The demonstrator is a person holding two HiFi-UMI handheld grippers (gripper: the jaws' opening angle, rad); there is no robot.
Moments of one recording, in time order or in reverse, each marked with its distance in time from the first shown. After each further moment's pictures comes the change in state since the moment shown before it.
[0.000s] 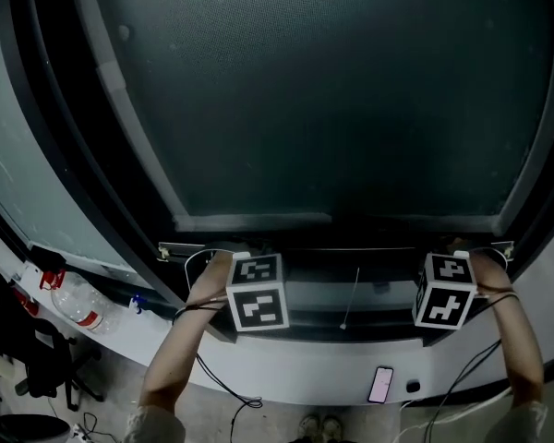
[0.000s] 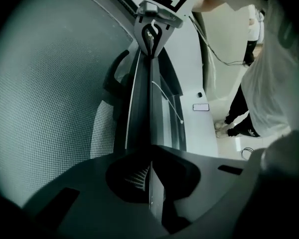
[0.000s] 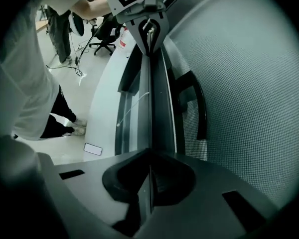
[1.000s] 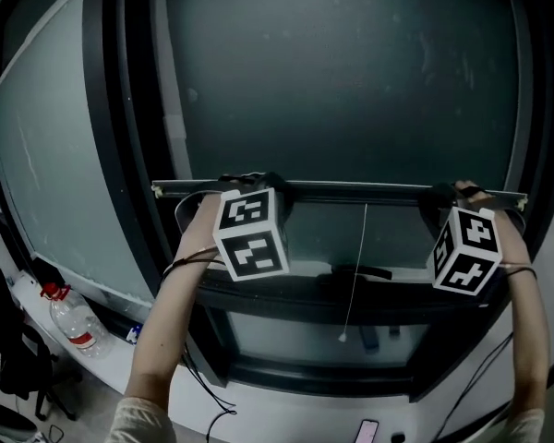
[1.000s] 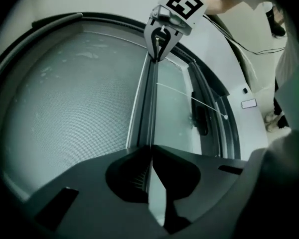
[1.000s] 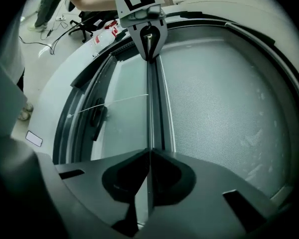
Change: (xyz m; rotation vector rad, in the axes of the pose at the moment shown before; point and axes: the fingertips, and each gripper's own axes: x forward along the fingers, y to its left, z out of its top) left arm -0.202 0.155 0.034 0.030 -0.056 0.596; right arm -0.194 -0.157 0.022 -0.101 -0.061 -0.663
